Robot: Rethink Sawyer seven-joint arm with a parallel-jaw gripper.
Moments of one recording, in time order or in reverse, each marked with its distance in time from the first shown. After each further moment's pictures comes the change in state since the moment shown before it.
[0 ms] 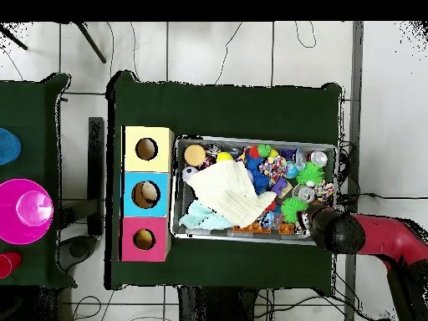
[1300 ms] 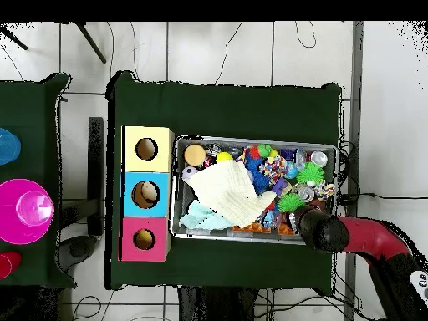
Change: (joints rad) arm -0.017 0.161 -0.010 -0.036 -0.026 -0.105 0.000
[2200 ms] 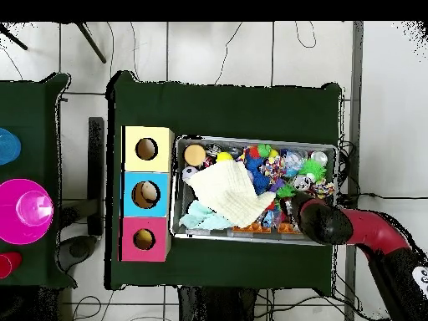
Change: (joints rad) arm -0.112 0.053 0.195 0.005 0.001 0.002 0.000
